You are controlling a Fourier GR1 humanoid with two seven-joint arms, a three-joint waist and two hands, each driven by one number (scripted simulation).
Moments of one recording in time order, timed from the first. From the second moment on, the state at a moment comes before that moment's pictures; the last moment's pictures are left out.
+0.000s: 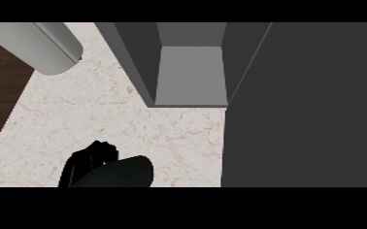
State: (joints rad) left arm 0.27 0.00 -0.10 -1.62 0.35 -0.23 -0.40; right arm 0.07 -0.06 -0.04 -2.33 -0.23 0.26 0.37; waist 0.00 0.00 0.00
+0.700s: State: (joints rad) left arm -0.05 0.00 -0.25 -1.69 0.36 0.16 -0.20; right arm 0.10 -0.06 -0.06 -2.31 -0.24 0.29 0.34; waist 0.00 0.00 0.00
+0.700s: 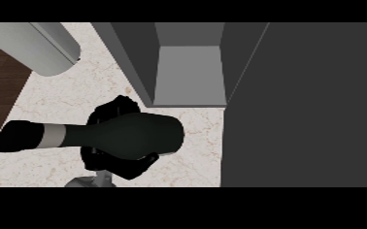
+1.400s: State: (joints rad) left arm -0.35 0.00 -0.34 -1.39 0.29 0.39 -0.24; right arm 0.08 -0.06 -0.07 -2.28 -0.22 0.29 0.32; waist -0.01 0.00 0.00
